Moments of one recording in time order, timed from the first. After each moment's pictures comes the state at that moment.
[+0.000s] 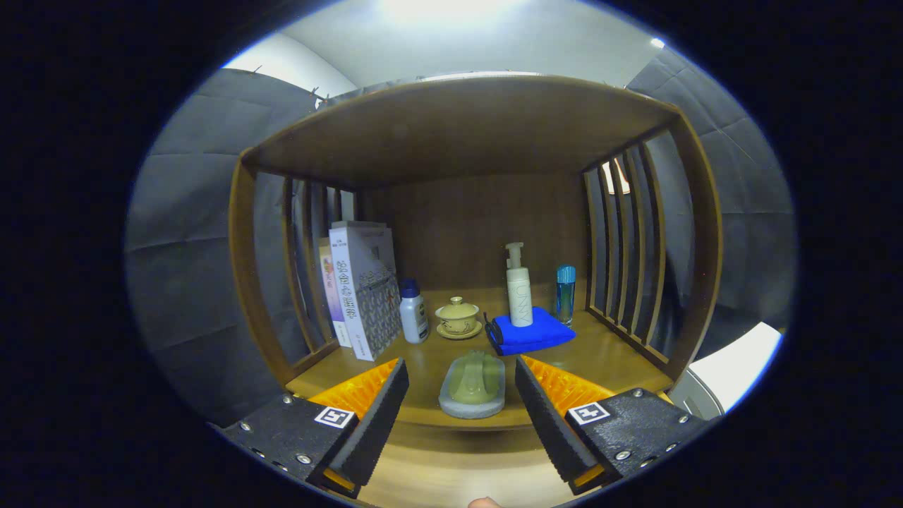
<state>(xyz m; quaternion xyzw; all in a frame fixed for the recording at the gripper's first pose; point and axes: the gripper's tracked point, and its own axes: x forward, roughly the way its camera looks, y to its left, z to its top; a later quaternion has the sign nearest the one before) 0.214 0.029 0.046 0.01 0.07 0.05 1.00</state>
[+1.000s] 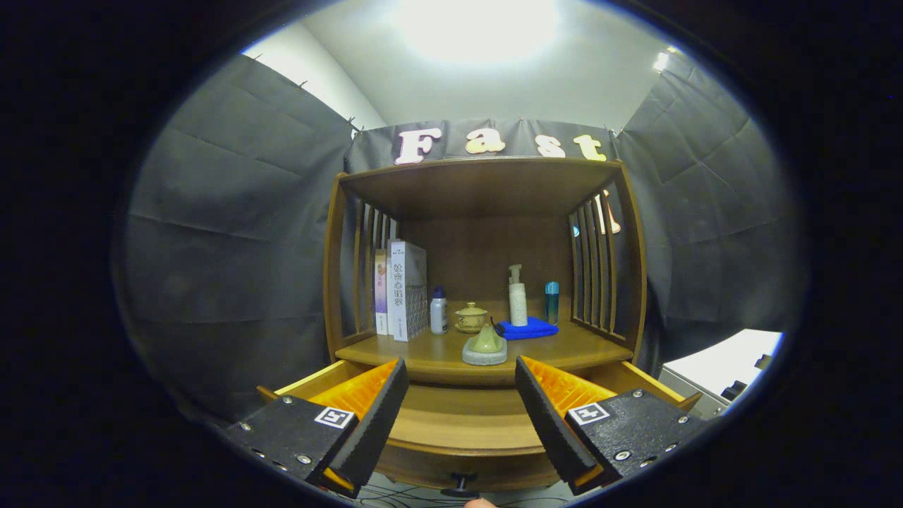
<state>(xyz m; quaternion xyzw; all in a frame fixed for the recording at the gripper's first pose) 0.052 0.048 0.003 -0.01 -0.03 0.05 1.00</state>
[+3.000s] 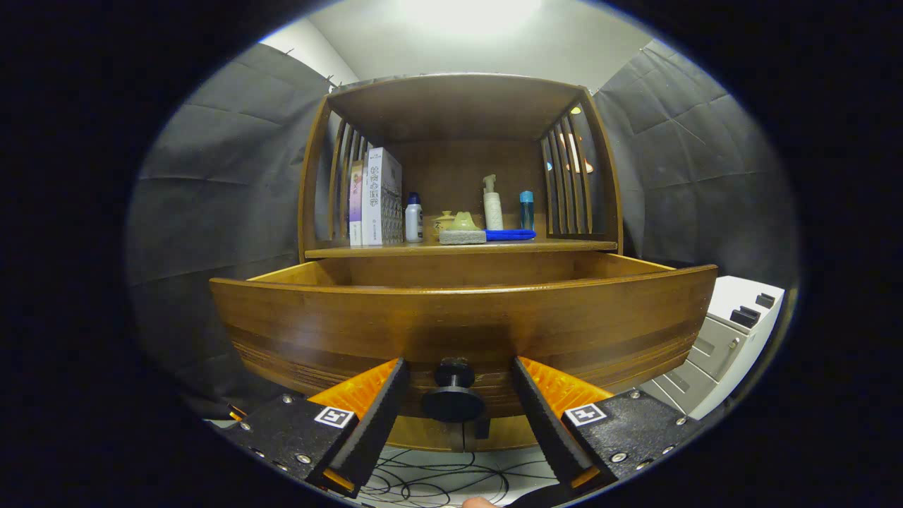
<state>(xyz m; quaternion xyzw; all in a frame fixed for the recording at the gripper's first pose) 0.046 0.030 -0.159 0.00 0.07 -0.01 1.00</state>
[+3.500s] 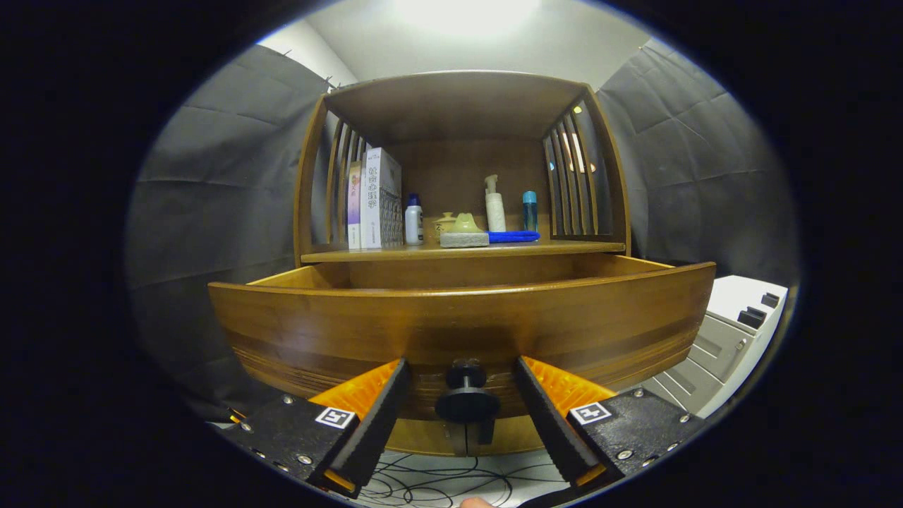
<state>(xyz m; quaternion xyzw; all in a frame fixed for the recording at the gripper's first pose) 0.067 0.031 -0.157 0.00 0.07 0.00 1.00</state>
